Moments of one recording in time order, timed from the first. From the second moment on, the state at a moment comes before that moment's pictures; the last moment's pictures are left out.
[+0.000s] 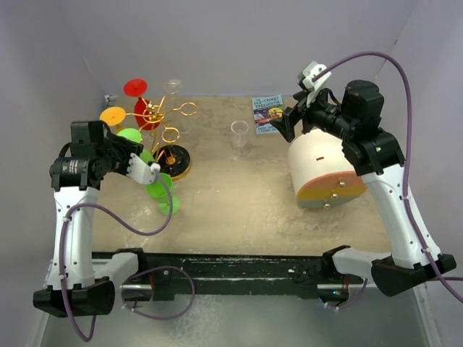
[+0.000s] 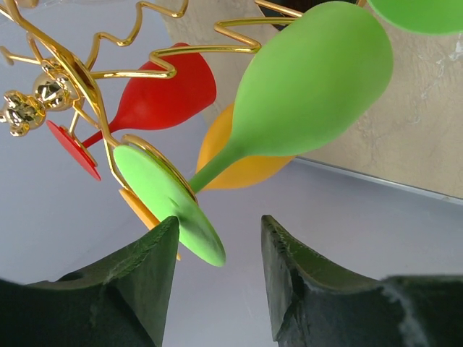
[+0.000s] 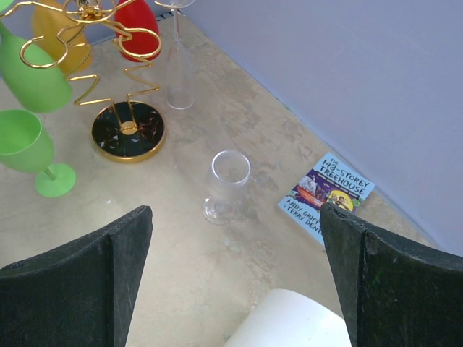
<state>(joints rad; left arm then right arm) 0.06 1.05 1.36 -1.11 0.23 1.92 0.34 1.22 1.61 -0.59 -0.41 -0.26</state>
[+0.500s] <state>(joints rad) 0.06 1.04 1.48 -1.14 0.27 1.78 0.34 1.22 1.61 -0.59 -0.42 -0.26</state>
